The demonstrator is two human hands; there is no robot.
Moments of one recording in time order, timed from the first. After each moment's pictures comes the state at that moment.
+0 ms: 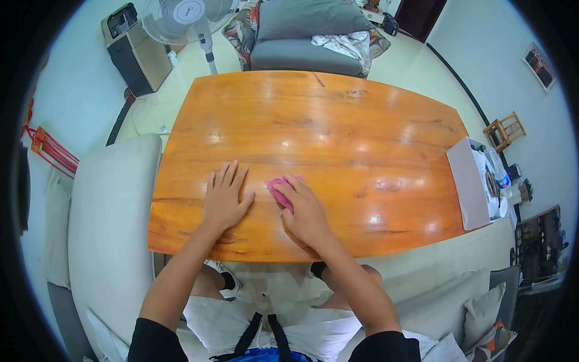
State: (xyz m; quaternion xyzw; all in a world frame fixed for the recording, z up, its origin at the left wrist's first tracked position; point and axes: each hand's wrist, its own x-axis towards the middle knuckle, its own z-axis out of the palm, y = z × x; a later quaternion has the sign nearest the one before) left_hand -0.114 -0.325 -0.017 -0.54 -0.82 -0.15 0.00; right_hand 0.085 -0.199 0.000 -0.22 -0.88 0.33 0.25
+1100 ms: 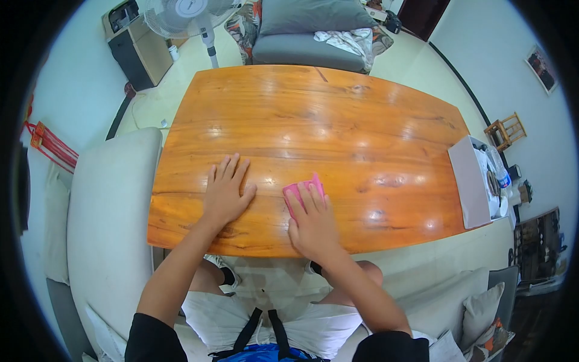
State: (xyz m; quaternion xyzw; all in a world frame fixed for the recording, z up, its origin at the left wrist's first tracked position) left_hand -0.116 -0.324 -0.015 -0.54 -0.83 -0.15 0.00; right_hand 0.116 -0.235 0.005 -0.23 -0.95 0.09 0.20
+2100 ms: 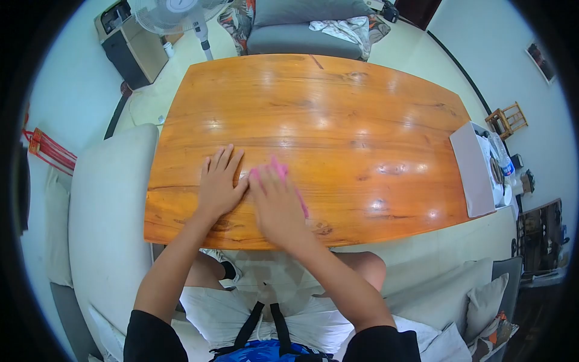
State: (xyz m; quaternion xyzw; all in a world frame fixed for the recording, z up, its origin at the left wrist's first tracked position) left_hand -0.116 -0.325 -0.017 -0.54 -0.83 -0.16 0.01; right_hand 0.067 -0.255 0.007 -0.18 -0.96 0.11 0.20
